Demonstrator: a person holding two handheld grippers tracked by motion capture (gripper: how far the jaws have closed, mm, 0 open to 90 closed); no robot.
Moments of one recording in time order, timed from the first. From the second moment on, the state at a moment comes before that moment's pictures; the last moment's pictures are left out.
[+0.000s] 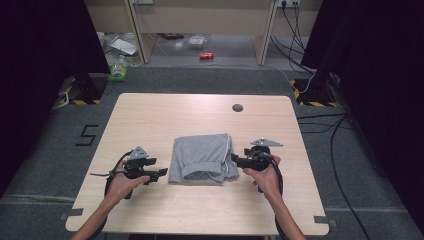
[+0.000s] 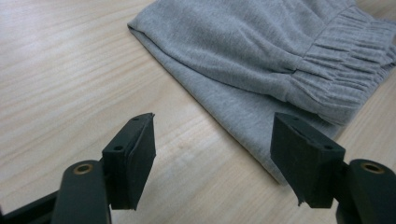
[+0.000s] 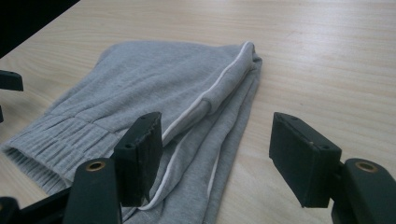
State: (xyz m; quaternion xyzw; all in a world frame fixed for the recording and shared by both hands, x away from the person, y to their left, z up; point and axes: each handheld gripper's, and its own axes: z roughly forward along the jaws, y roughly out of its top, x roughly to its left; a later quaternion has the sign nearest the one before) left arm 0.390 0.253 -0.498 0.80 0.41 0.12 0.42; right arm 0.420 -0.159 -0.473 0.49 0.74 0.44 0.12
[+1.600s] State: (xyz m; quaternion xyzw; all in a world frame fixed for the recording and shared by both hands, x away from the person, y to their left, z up) left arm 0.303 0.269 -0.521 0.83 0.38 0.14 0.39; right arm 0.325 -0.186 -0.499 0.47 0.78 0.39 0.13
